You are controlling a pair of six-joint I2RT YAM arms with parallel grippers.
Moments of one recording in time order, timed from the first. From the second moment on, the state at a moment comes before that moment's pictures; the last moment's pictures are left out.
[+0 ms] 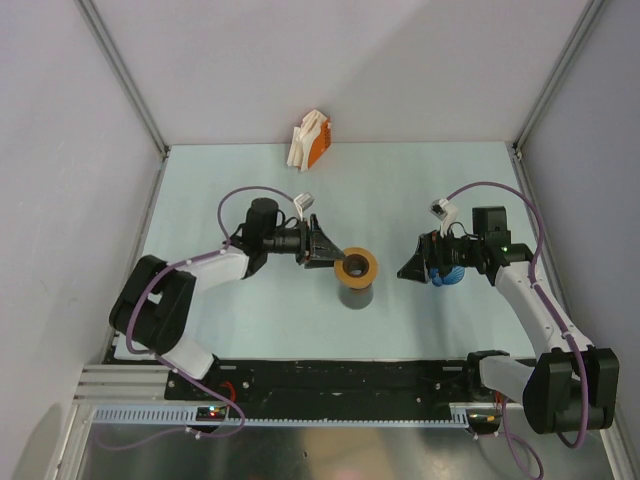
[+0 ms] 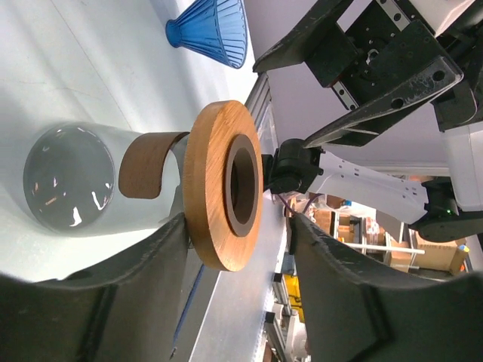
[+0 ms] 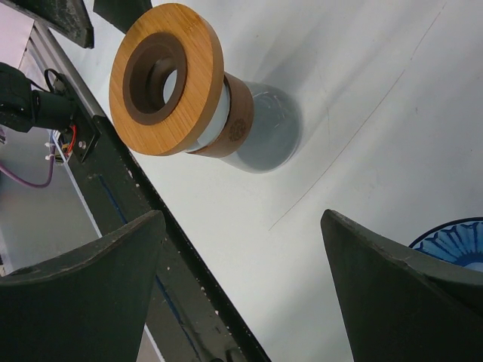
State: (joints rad) left arm -0.47 1.58 0.77 0.39 0.96 -0.98; right arm 0.08 1.12 0.80 -0.55 -0.89 -0.09
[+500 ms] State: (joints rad) left arm -0.46 1.45 0.82 0.09 0.85 -0.73; right arm 0.08 1.12 0.80 -0.55 -0.88 -0.09
